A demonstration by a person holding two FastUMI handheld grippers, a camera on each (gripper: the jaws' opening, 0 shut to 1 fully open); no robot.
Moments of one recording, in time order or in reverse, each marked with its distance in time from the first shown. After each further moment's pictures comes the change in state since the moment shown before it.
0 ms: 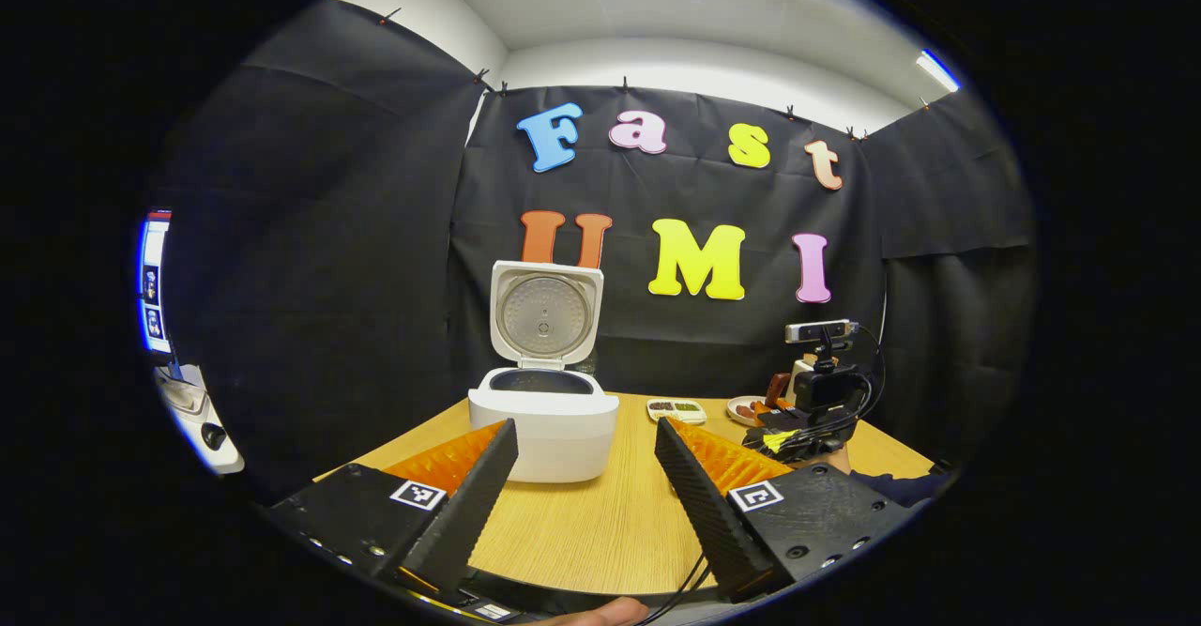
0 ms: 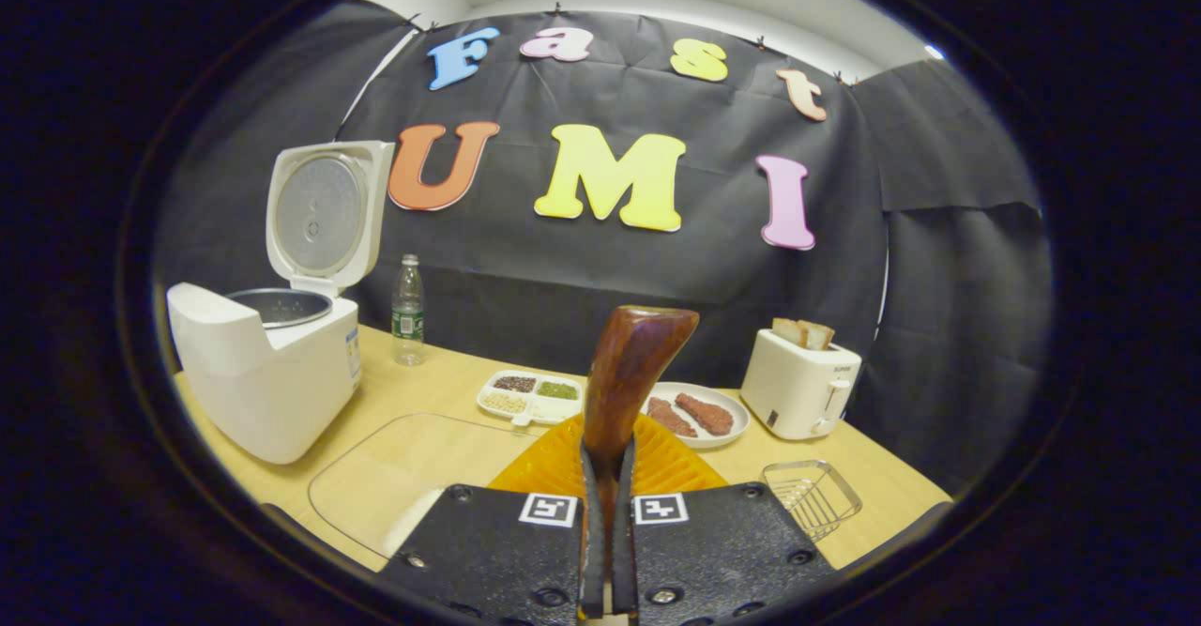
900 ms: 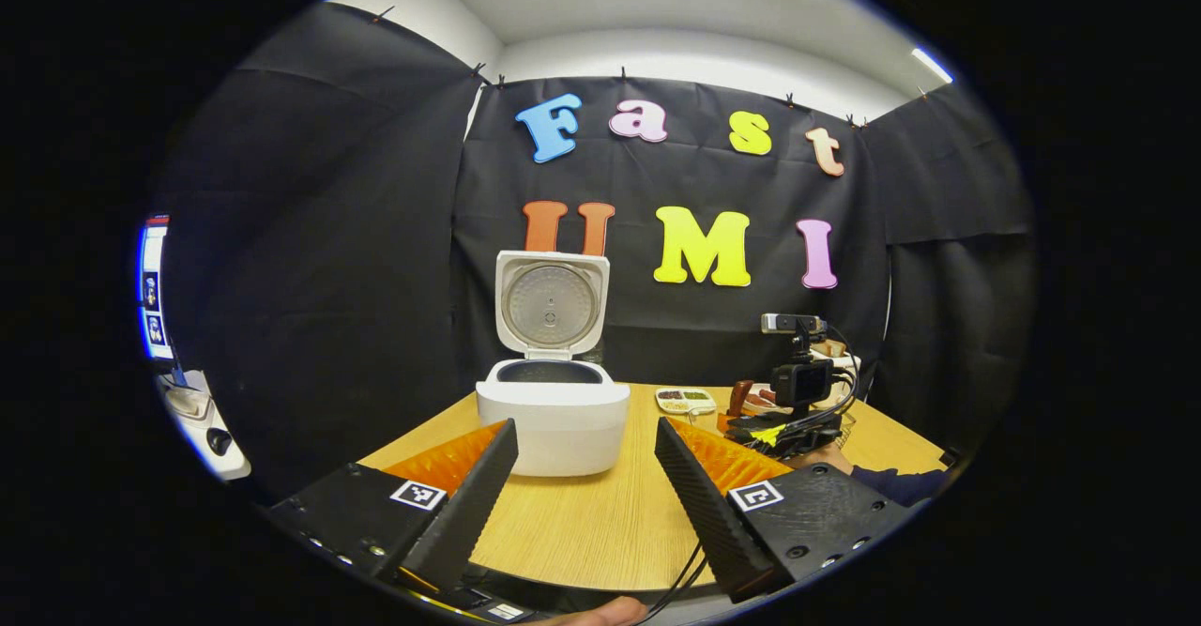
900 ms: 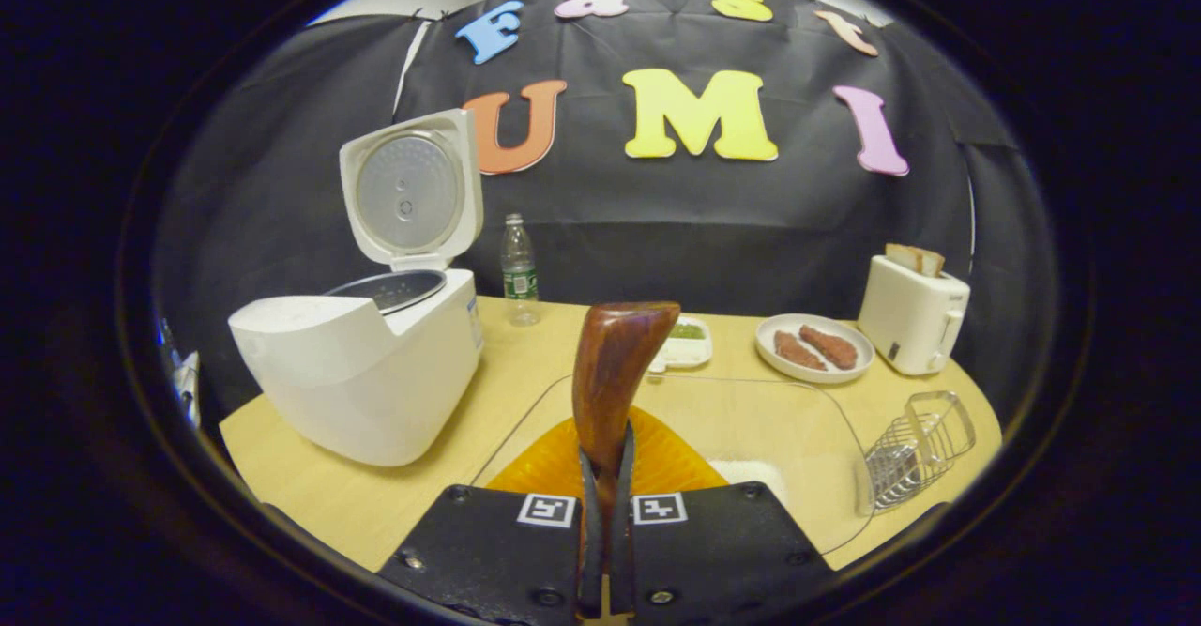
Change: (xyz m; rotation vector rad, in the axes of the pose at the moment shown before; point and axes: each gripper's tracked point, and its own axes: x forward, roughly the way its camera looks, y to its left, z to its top) left arm 0.004 0.008 -0.009 0.011 0.022 0.005; right arm -0.028 0.103 -0.015 0.203 0.229 0.388
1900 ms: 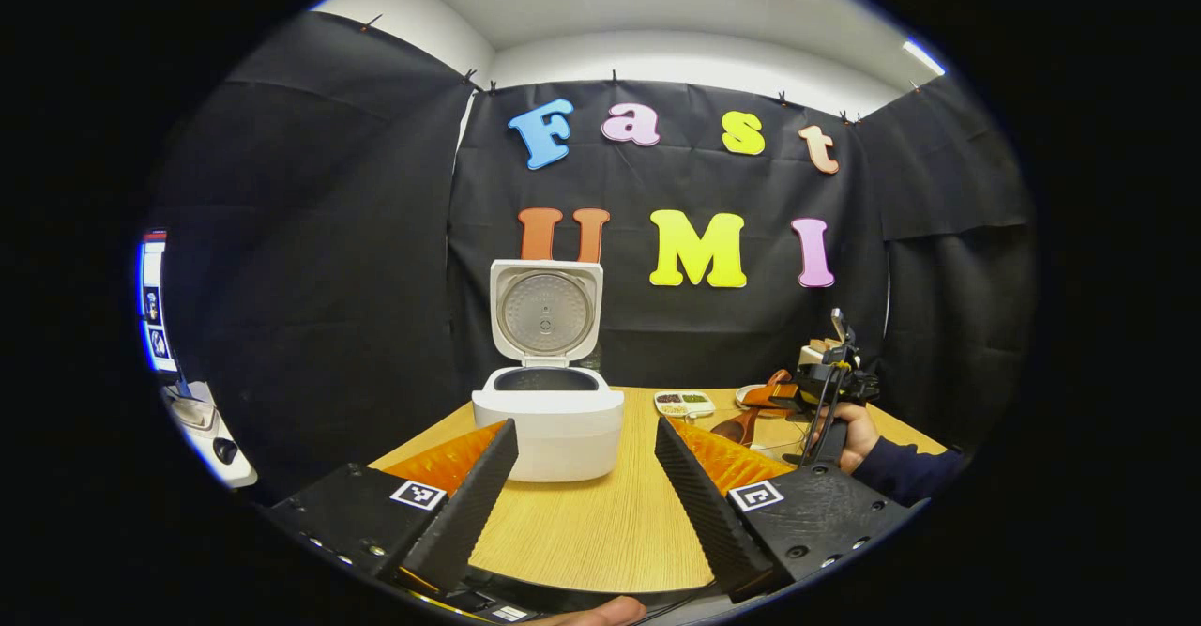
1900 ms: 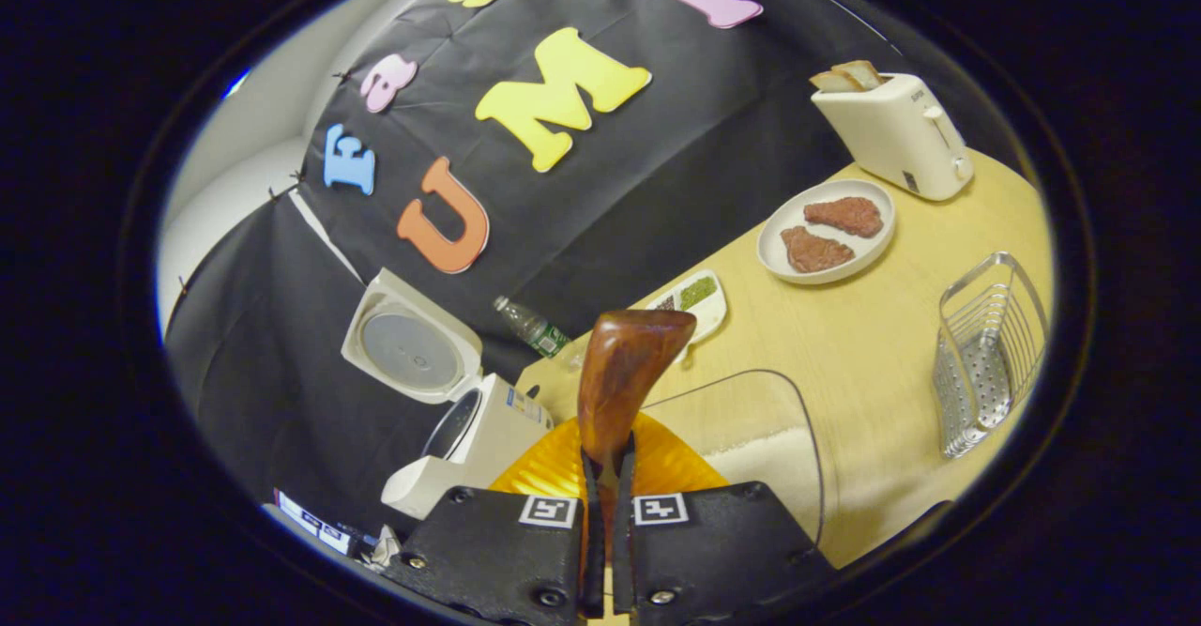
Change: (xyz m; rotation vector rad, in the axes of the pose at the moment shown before) left arm -0.002 -0.006 0.010 0.045 -0.015 0.010; right arm -0.019 -0.078 0.050 0.662 0.006 0.195
